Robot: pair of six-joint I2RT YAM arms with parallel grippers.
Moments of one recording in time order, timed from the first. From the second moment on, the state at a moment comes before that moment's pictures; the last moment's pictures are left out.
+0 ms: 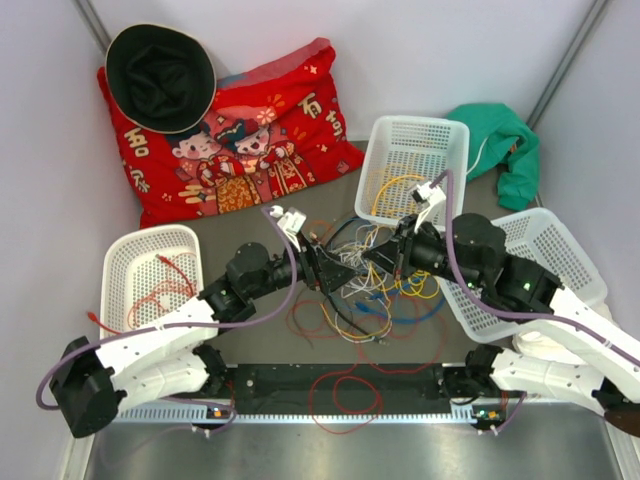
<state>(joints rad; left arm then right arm) -0.84 0.98 0.60 0.37 0.29 -0.72 0.96 0.87 1.09 -0.47 0.00 0.53</state>
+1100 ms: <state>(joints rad) -0.85 0.81 1.05 -0.06 -0.15 -0.48 0.97 0.67 1.05 -0.55 0.09 0.52</state>
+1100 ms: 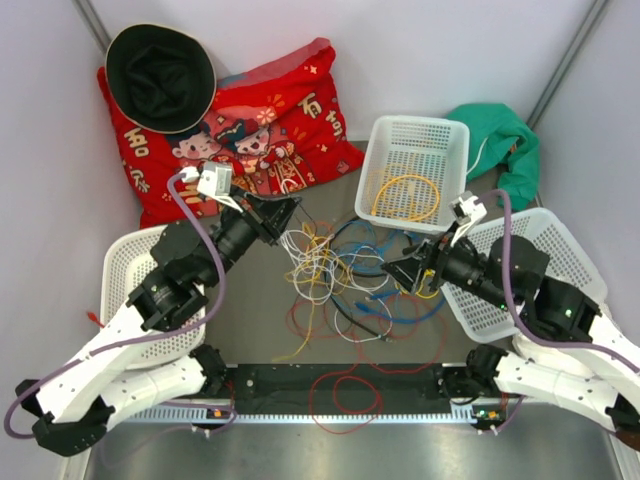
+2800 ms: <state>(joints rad) -0.85 0.94 1.23 -0.28 -0.28 -0.53 0.97 1.08 1.45 -0.25 0.24 0.24</state>
